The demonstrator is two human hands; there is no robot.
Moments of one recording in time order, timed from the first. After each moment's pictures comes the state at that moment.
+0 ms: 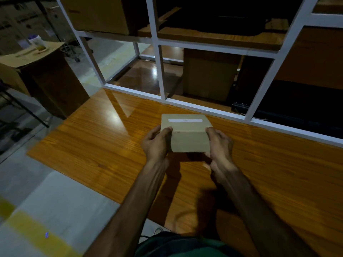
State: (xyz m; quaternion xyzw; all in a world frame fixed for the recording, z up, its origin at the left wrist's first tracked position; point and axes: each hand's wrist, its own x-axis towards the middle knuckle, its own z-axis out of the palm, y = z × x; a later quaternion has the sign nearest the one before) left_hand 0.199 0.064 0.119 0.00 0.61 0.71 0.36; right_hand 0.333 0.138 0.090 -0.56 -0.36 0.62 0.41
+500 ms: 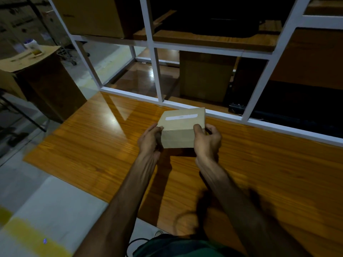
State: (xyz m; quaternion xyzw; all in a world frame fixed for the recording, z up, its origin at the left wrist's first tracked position) left_hand 0.152 0.094 0.083 0.00 0.56 0.70 0.45; right_hand 0.288 0.142 0.084 -0.60 -0.37 0.52 0.48
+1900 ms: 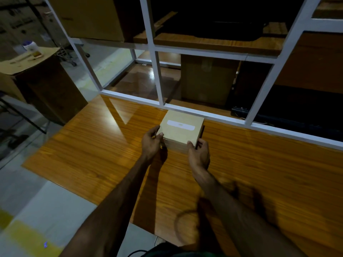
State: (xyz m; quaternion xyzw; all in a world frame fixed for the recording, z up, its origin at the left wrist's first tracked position) left_hand 0.098 0.127 0.017 0.34 0.72 0.53 0.28; right_hand 0.265 0.170 -0.028 -0.64 -0.50 0.45 0.36
